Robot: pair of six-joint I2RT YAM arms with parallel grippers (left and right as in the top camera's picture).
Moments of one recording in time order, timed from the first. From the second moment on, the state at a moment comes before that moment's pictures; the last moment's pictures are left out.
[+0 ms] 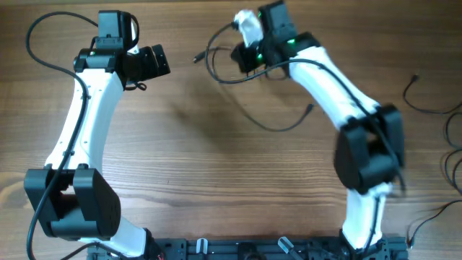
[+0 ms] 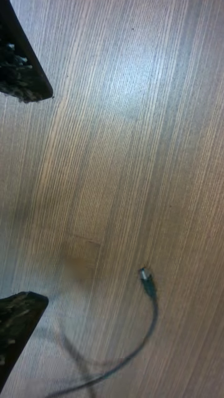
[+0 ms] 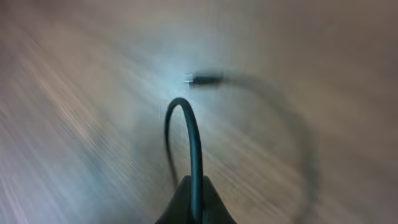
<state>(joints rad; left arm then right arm) -0.02 1.74 1.49 -0.81 0.00 -0.30 0.39 2.09 1.76 -0.54 -0.40 -0.06</state>
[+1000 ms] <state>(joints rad) -0.27 1.74 1.49 -0.82 0.00 -0.30 -0.51 1.86 1.95 -0.59 -0.33 0.02</state>
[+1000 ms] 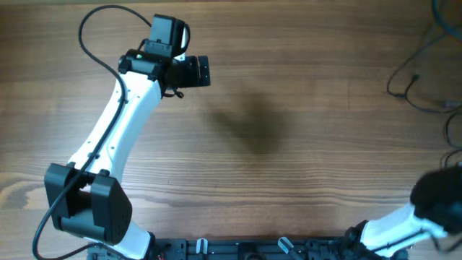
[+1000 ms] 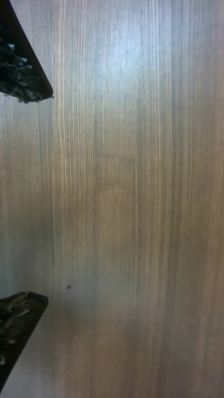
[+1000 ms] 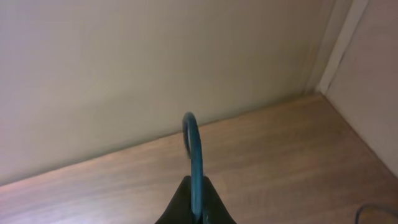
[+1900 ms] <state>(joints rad) -0.42 1.74 1.49 -0.82 0.00 -0.30 -0.76 2.46 2.41 -0.89 -0.26 0.10</state>
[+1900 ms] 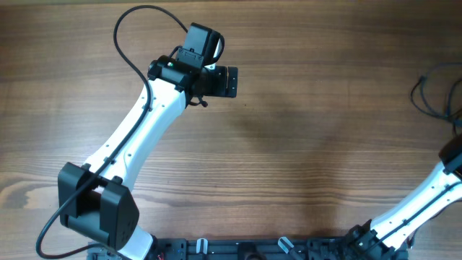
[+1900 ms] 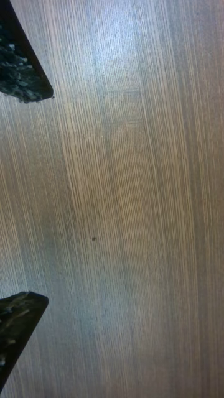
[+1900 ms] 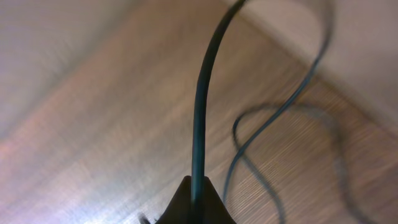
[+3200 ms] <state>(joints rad) -0.42 1.74 1.49 -0.81 0.00 -0.25 -0.54 2.49 2.41 -1.35 0.15 0.40</state>
